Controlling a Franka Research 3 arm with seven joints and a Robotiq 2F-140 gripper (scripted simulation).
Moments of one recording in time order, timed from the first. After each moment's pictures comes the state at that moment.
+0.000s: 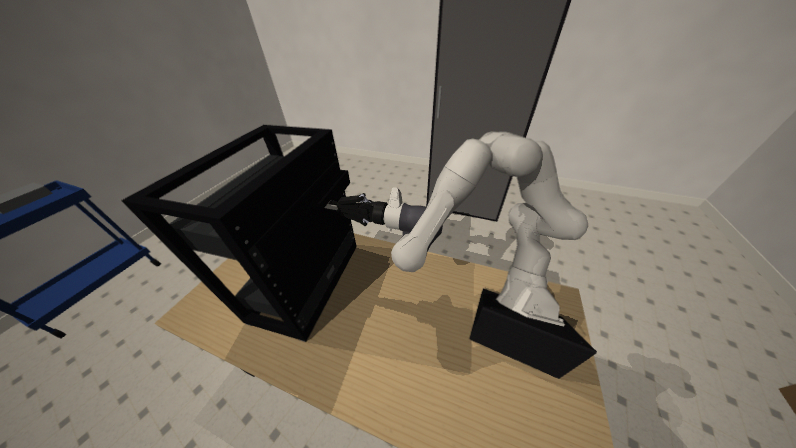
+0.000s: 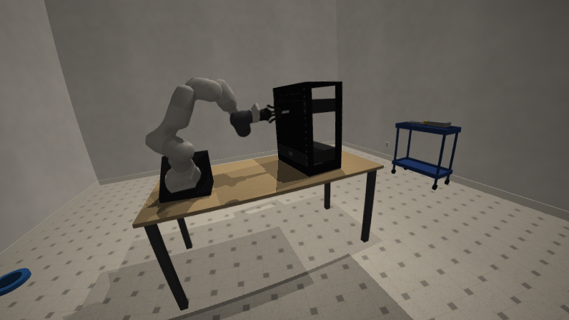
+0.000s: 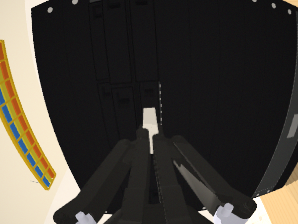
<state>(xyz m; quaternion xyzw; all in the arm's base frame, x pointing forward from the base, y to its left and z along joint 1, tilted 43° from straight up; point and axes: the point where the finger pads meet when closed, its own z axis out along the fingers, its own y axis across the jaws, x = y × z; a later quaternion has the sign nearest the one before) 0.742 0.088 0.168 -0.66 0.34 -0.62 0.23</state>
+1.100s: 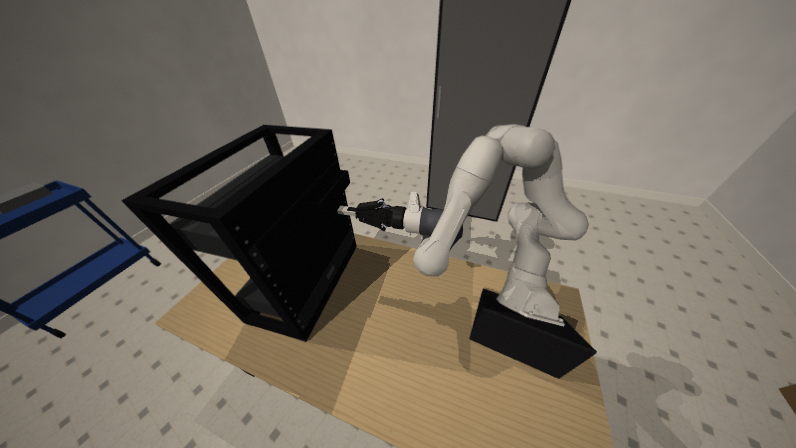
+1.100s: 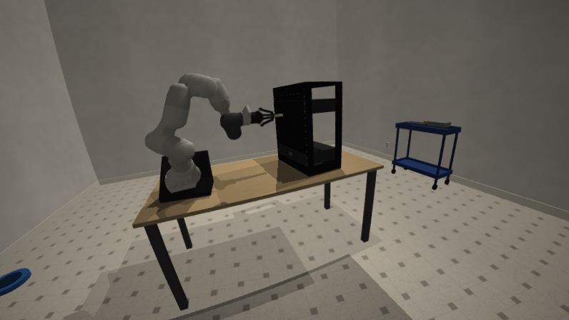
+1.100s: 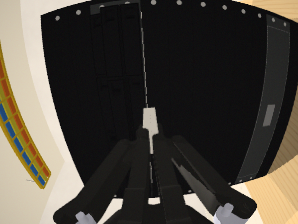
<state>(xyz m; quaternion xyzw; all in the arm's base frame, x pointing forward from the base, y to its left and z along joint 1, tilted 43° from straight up) 0.676 0.082 0.165 -0.67 0.35 -0.61 0.21</state>
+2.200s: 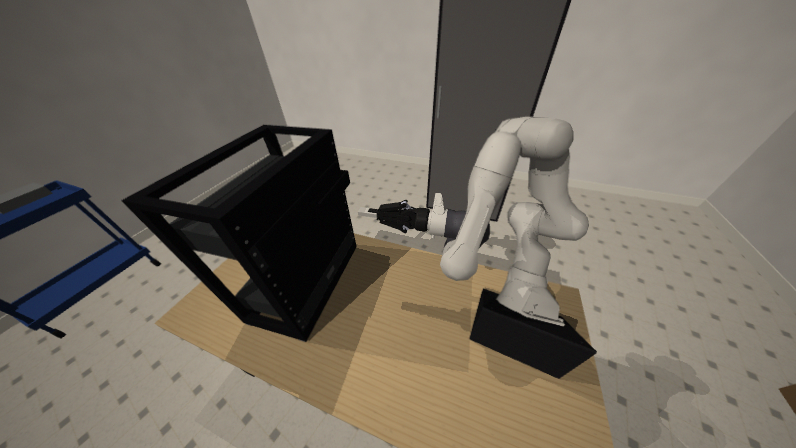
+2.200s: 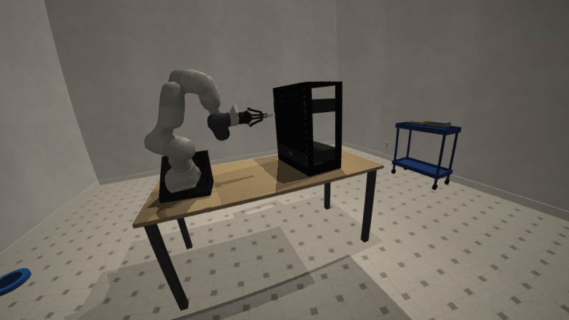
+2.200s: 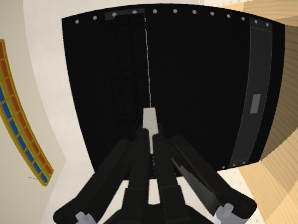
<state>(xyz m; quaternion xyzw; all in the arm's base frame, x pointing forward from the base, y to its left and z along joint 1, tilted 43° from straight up) 0.603 0.098 0.181 -0.67 0.35 -0.61 0.22</state>
